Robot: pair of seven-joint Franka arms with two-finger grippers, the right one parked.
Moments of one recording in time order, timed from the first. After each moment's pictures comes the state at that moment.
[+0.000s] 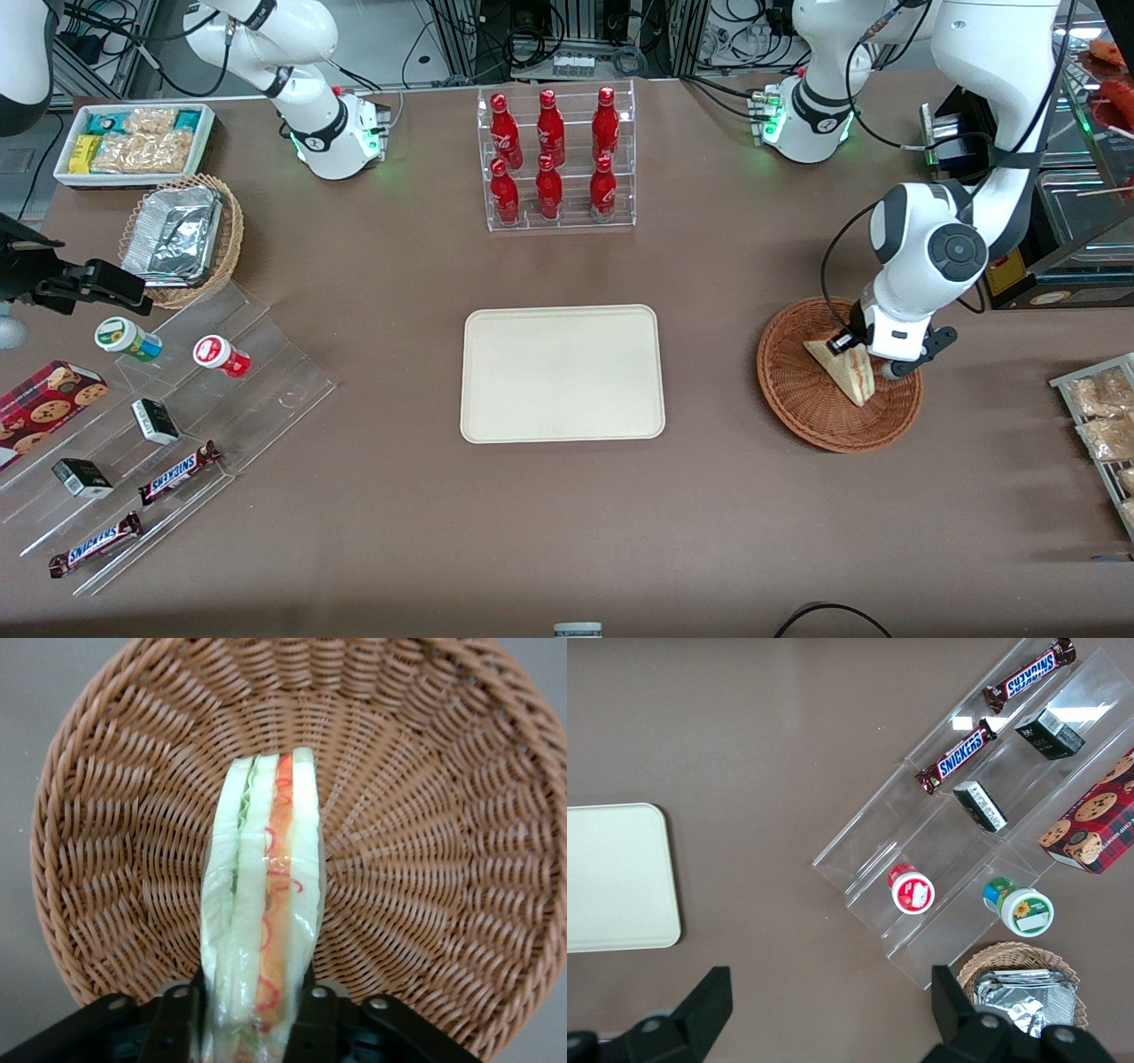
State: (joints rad) arm -0.07 0.20 -0.02 -2.30 0.03 2.50 -0.67
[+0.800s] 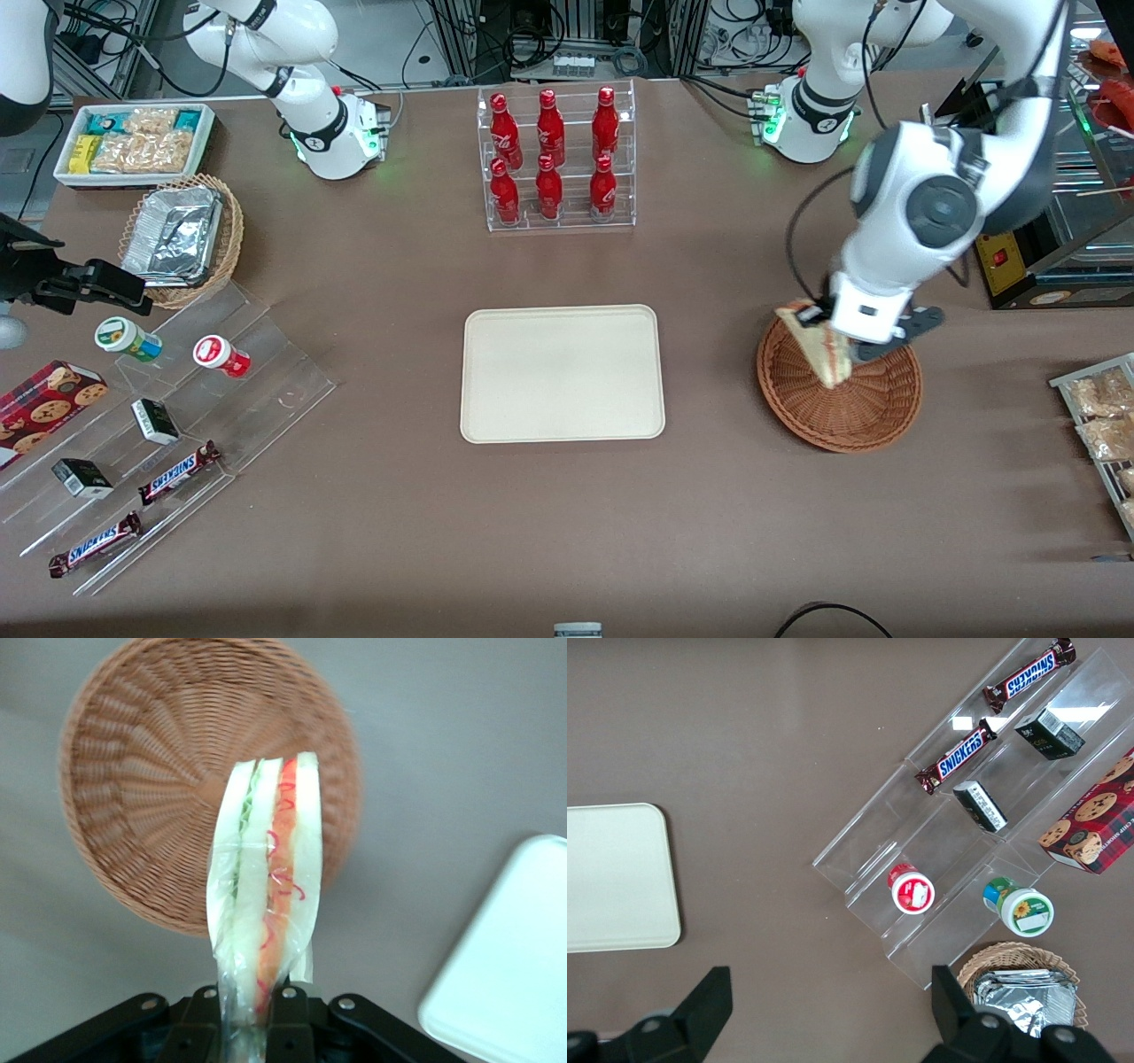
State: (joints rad) arm -0.30 0.09 -0.04 -1.97 0.03 1.97 -0.77
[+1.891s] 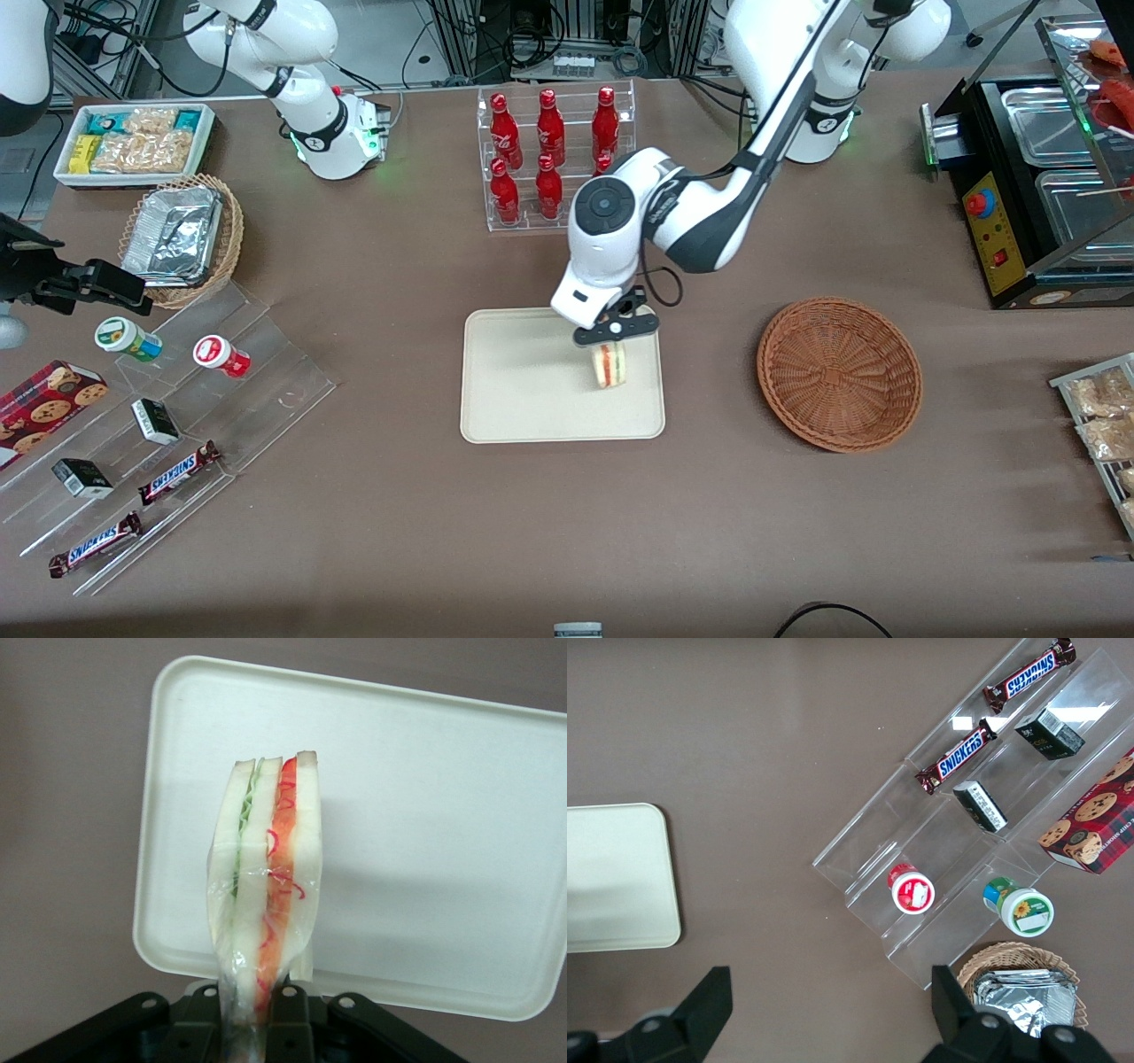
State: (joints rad) arm -0.74 0.54 -0.05 -1.59 0.03 2.13 -0.96
